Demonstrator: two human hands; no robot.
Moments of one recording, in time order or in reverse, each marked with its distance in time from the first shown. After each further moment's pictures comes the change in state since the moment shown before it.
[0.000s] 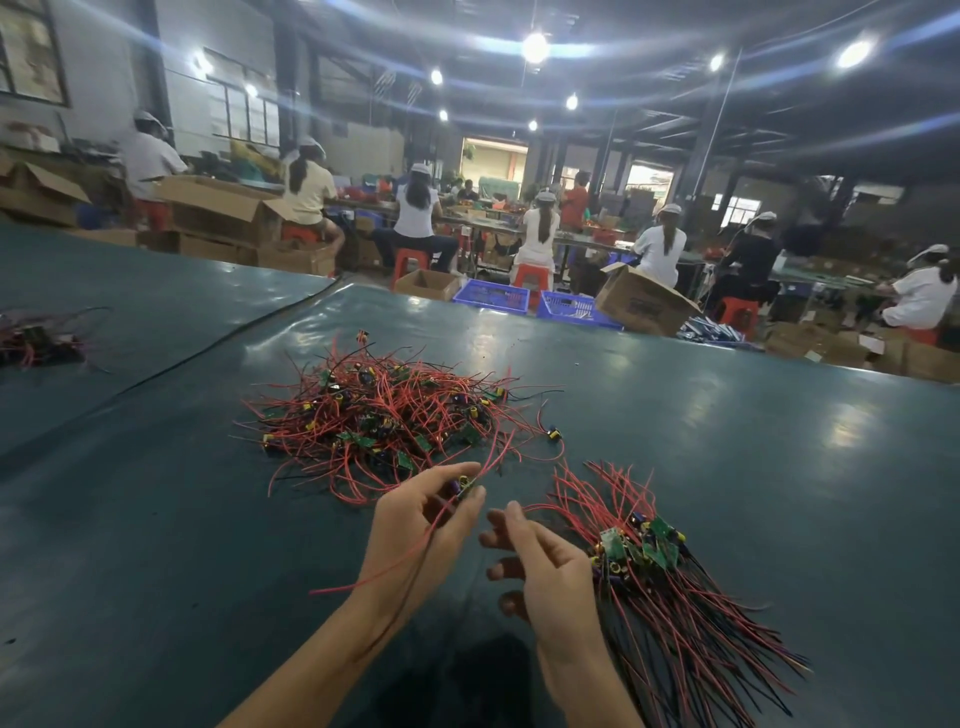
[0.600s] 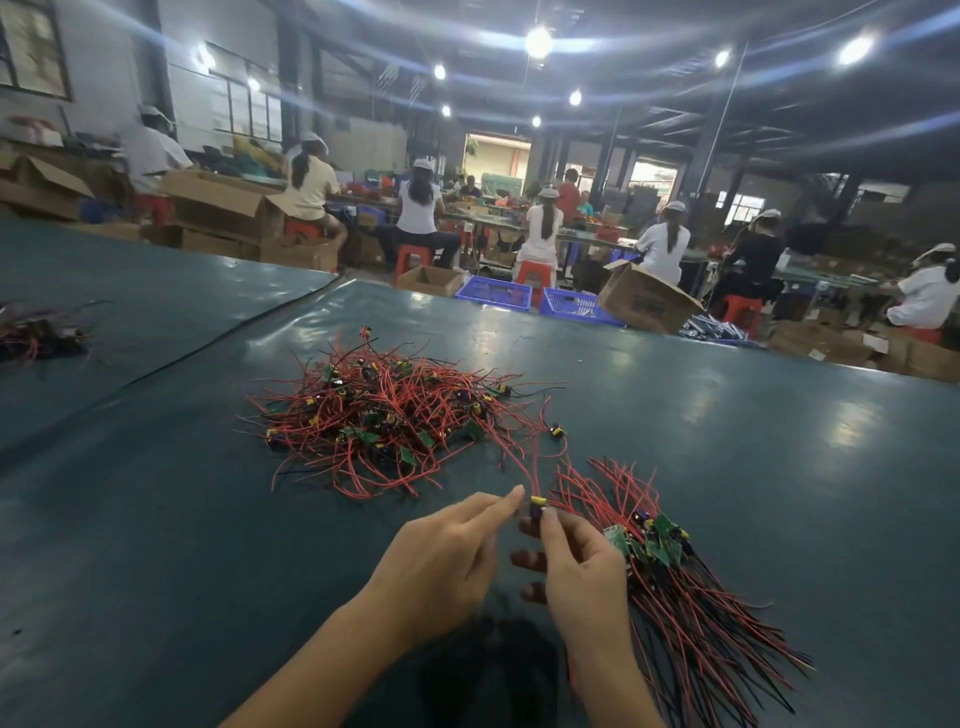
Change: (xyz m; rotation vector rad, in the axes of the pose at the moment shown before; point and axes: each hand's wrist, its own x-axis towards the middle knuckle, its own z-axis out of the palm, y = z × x) left_hand -0.009 -0.017 0.000 0.569 -0.364 0.437; right_hand 0.012 0.004 -0.018 -0.132 0.183 -0.100
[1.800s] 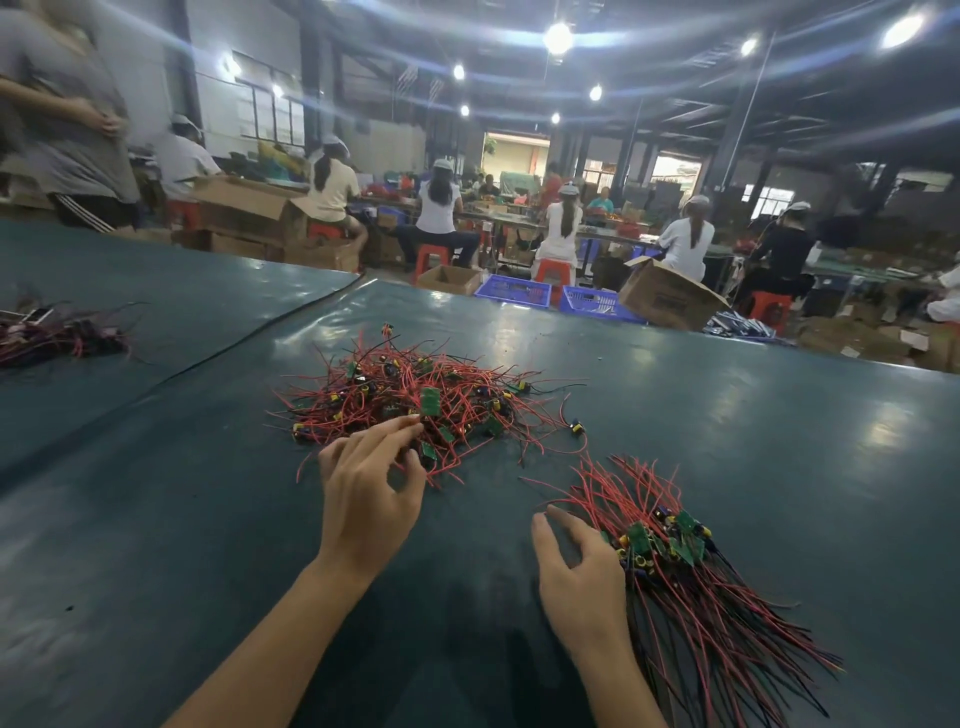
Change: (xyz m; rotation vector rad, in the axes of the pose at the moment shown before) left_hand 0.002 -0.055 -0.025 0.170 0.615 -0.273; right_hand 0.003 0.020 0.001 -0.412 -0.013 -0.178
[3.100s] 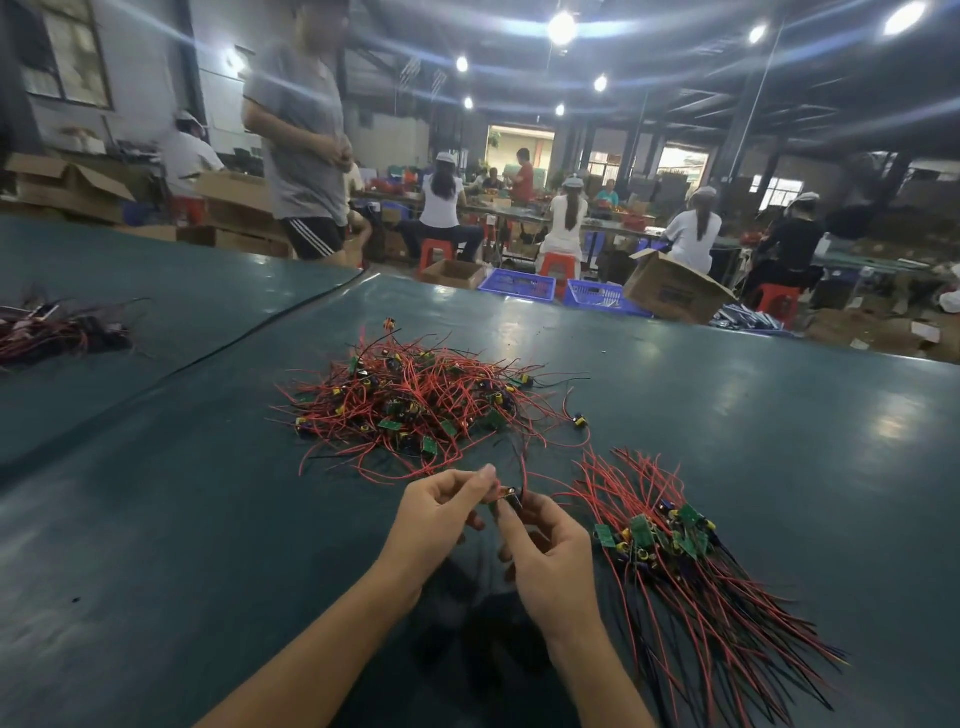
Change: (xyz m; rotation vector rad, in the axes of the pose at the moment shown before) left_hand -0.017 0.050 0.009 -0.768 -0.515 -0.854; right_hand -0.006 -0.017 0.019 0.432 -0.179 -0.013
